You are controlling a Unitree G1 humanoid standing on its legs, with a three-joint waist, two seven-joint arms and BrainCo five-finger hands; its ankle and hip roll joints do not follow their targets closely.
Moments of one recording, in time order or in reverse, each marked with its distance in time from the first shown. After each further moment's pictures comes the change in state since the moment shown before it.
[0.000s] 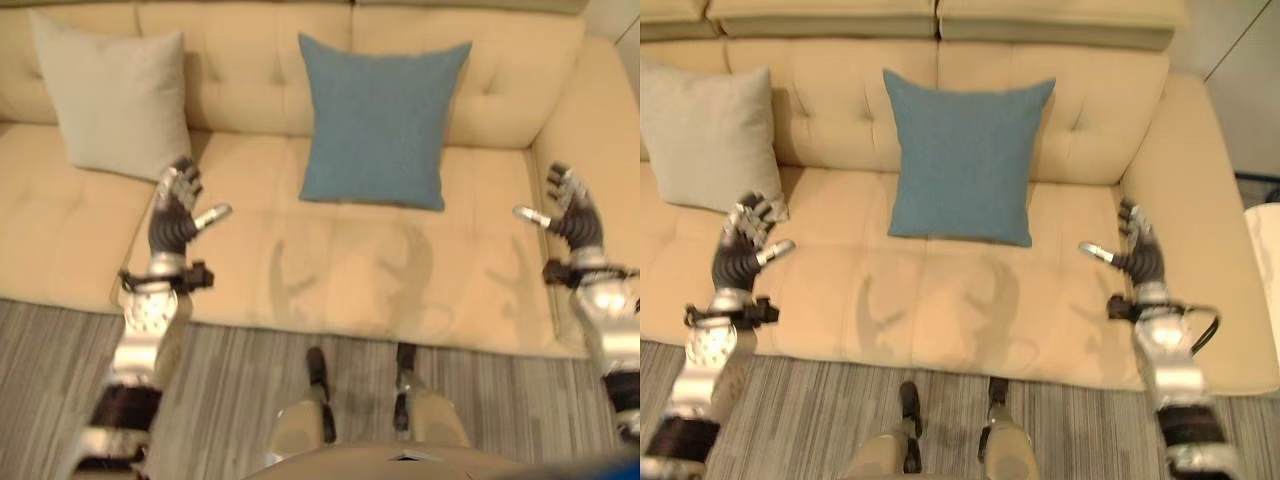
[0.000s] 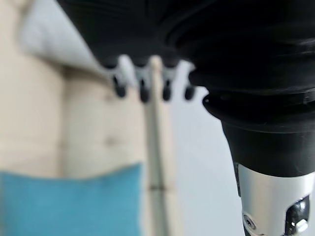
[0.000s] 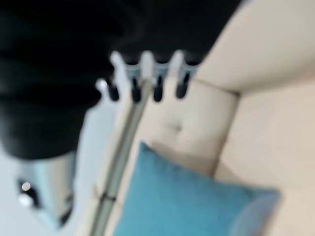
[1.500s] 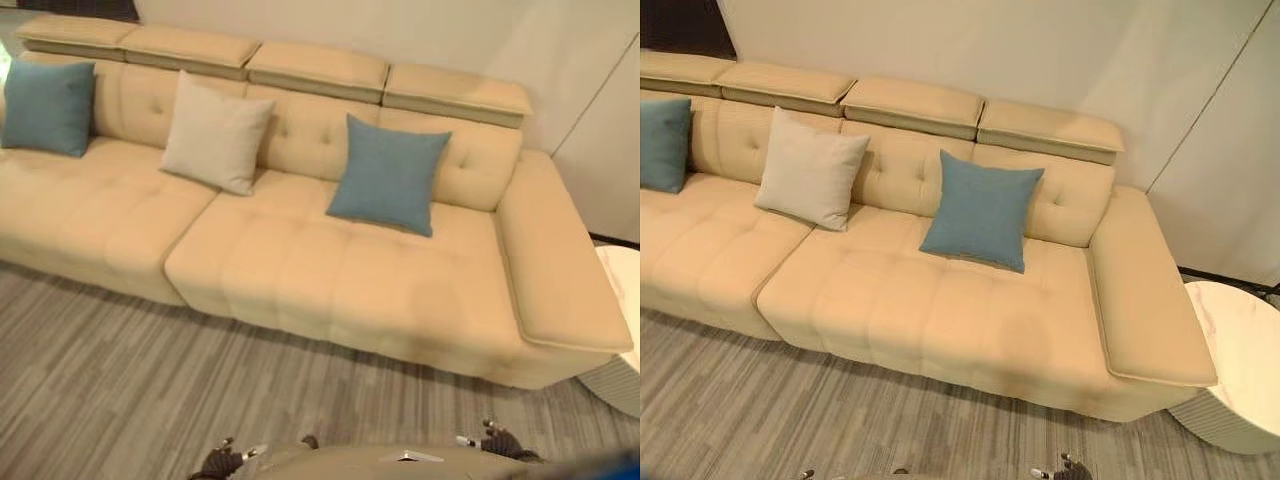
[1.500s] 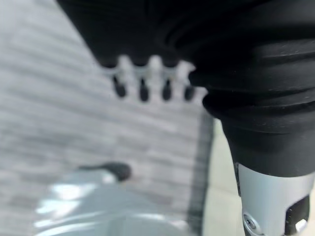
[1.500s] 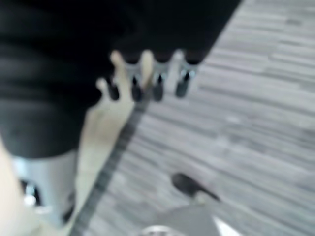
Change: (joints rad) left arm -0.071 -0.182 -0.060 1.047 0.292 0.162 -0.010; right arm -0.014 0.243 0.172 0.885 -0.212 0.134 0.007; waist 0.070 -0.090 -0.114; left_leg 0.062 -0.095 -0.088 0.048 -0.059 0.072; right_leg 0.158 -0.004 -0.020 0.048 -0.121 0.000
